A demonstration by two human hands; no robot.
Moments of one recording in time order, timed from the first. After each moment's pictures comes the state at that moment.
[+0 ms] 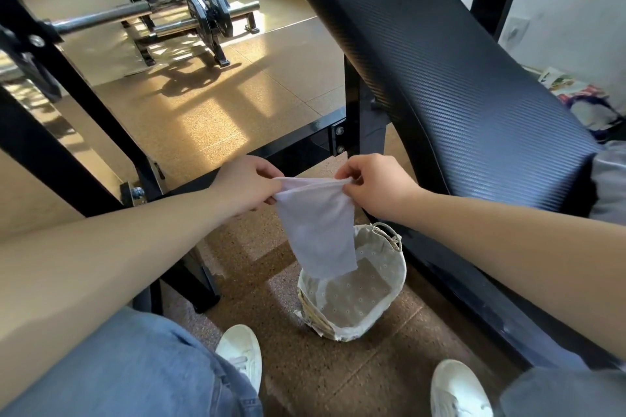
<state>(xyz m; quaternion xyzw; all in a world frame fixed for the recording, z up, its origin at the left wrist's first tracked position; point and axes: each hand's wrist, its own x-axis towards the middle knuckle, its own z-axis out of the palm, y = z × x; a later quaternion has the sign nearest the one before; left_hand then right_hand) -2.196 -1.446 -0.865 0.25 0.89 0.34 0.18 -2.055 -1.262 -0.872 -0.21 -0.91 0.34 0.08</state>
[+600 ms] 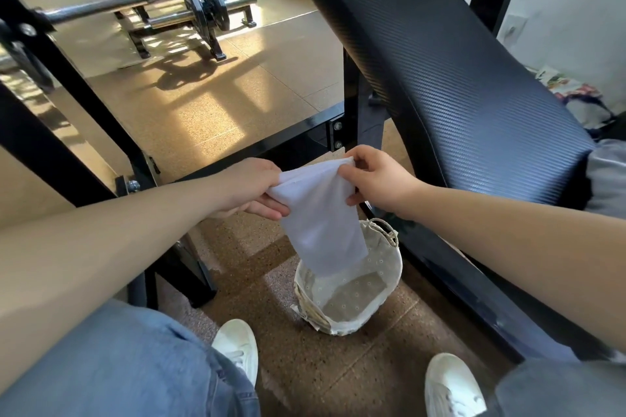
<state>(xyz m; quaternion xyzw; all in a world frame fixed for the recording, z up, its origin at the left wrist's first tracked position) -2.194 -1.443 -0.861 0.18 0.80 0.41 0.39 -2.056 -1.259 -0.880 -0.25 -0.81 0.52 0.06</state>
